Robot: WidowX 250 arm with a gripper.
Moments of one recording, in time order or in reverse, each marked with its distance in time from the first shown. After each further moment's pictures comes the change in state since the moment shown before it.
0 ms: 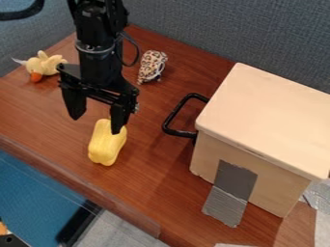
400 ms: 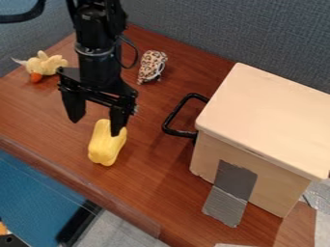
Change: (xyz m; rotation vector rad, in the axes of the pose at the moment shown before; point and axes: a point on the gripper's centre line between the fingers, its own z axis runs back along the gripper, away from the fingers) arm 0.000 0.005 -0.003 -0.011 0.011 0.025
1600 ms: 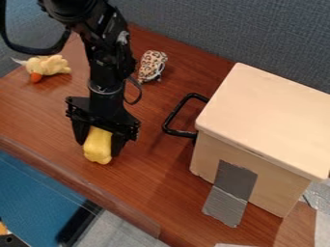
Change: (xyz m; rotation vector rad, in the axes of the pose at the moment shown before) arm 0.008 -0.002 -0.055 0.086 0.011 0.029
